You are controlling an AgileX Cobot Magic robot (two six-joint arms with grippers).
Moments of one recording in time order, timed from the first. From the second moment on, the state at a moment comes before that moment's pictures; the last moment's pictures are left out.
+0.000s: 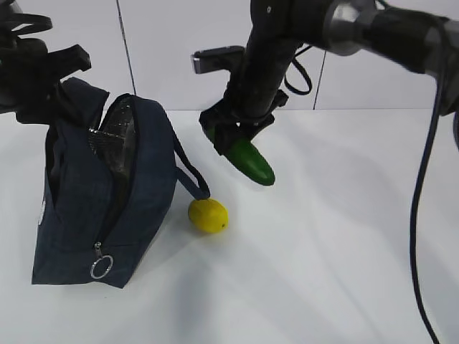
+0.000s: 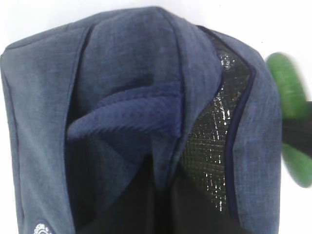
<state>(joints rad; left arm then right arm) -0.25 1.59 -1.21 -0.31 0.71 -0.35 0.46 2.36 -2.19 0.17 1.22 -0.23</state>
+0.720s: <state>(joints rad) -0.25 1.59 -1.21 -0.31 0.68 -0.35 0.47 2.19 -2.20 0.56 1.24 0.04</state>
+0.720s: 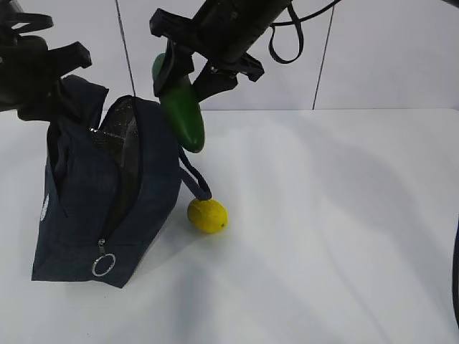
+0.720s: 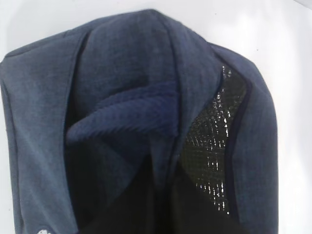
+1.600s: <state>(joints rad) -0.25 1.59 -1.21 -0.31 0.68 -0.35 0.58 2.25 -2.20 0.62 1.19 0.08</state>
